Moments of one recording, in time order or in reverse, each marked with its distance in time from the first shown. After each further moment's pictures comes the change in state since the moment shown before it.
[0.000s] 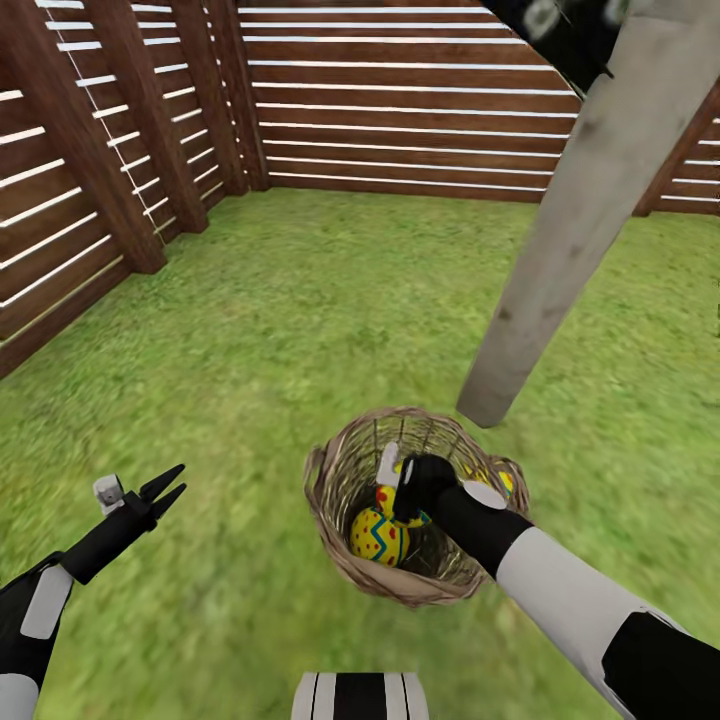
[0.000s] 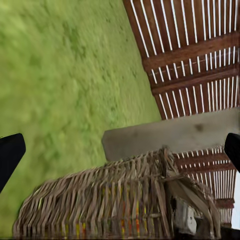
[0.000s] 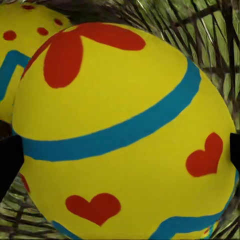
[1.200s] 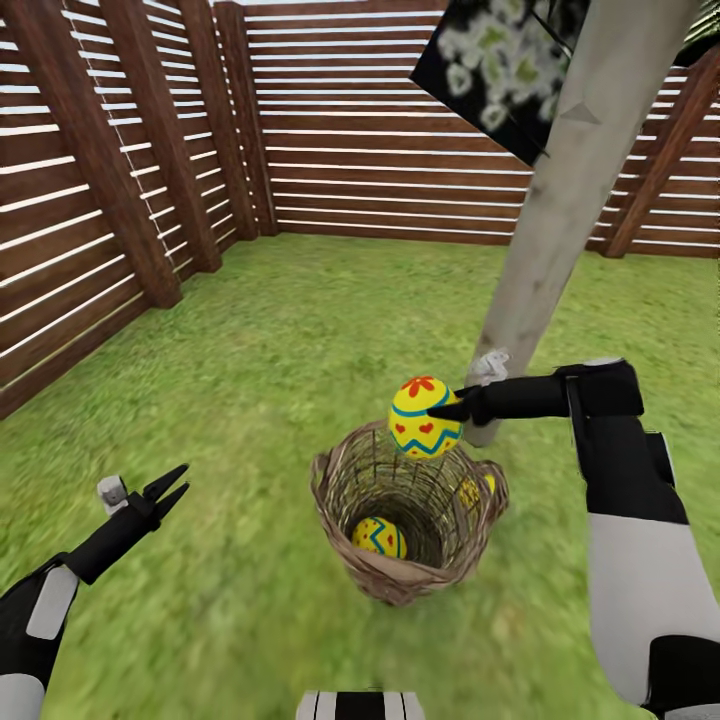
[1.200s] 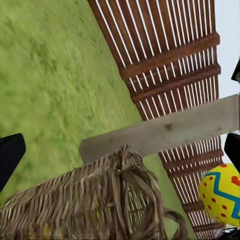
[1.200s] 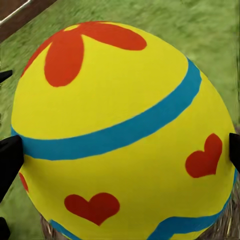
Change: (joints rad) left arm 0.000 -0.014 0.001 0.003 0.003 -0.017 0.000; right arm 0.000 -0.085 -0.901 -0.582 -0.021 0.261 0.835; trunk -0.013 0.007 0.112
